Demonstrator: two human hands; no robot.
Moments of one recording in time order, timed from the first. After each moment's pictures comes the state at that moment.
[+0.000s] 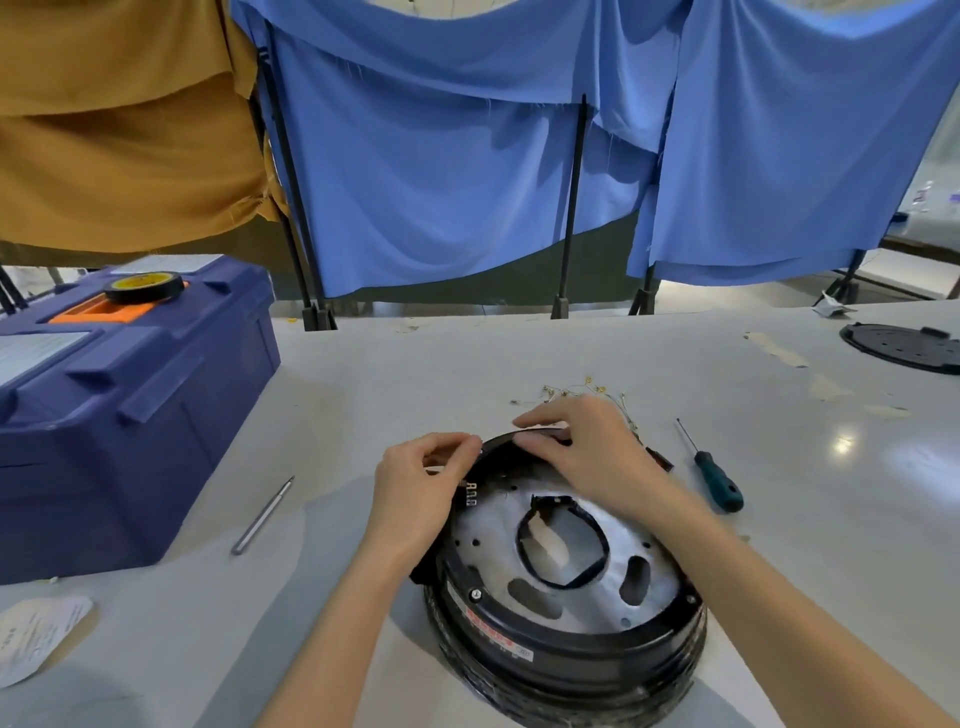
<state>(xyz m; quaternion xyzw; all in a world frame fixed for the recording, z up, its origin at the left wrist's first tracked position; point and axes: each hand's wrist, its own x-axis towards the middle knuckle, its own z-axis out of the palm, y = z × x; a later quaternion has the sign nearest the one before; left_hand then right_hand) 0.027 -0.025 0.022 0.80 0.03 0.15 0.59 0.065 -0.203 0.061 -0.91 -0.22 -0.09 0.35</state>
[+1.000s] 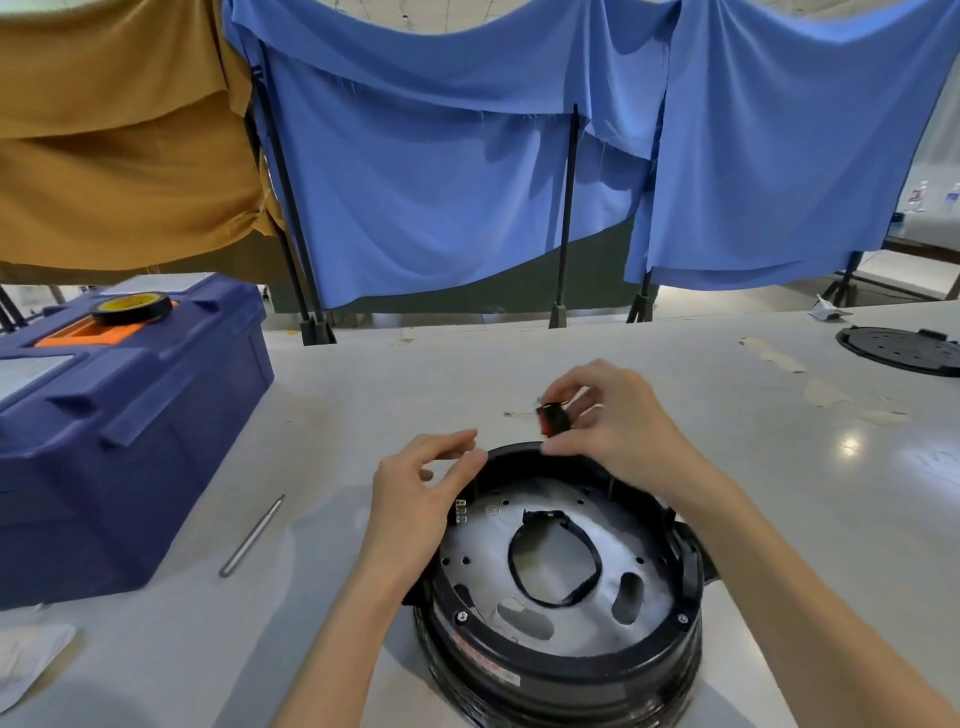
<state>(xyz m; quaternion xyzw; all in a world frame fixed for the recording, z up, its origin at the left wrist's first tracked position) 0.026 -0.035 0.031 0.79 -0.01 0.19 0.58 0.070 -0.230 0.090 -0.86 -0.18 -0.10 0.46</state>
